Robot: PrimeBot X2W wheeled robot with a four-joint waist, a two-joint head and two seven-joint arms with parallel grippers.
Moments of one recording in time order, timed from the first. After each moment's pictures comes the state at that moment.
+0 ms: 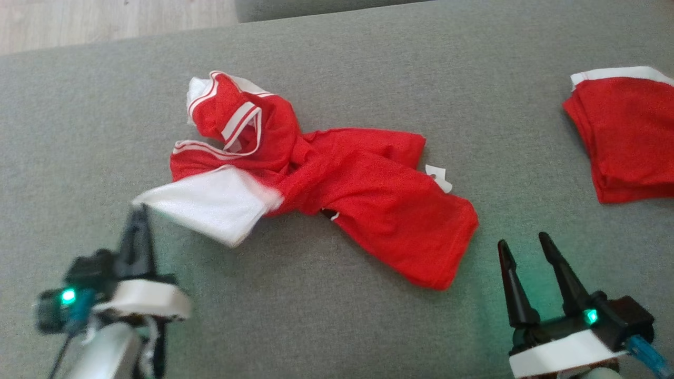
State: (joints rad) left arm -0.23 0.34 -0.43 0.36 -0.57 0.23 -0.25; right arm 0.12 -0.13 0.15 0.07 0.23 0.13 -0.26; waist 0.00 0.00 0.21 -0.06
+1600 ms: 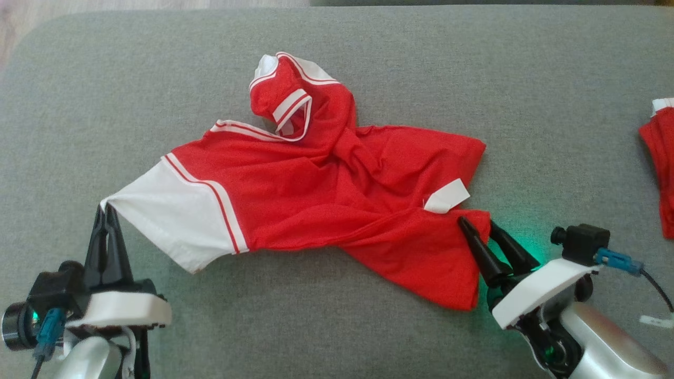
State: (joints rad) left arm -0.11 0.43 -0.35 0.10 -0.57 0.34 -0.22; right arm -0.26 -0.40 0.68 0.37 0.99 0.13 -0.17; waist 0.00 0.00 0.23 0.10
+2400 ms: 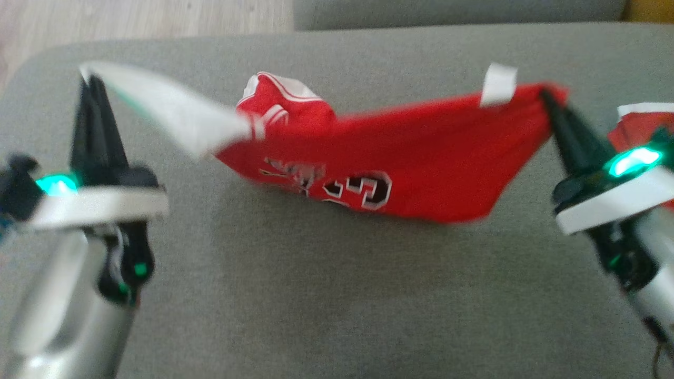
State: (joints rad) left arm -0.37 0.36 -0.31 0.06 -0.73 0.16 -0.23; right arm -0.44 -0.56 0.59 0.21 0.92 0.13 -0.25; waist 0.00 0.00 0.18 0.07
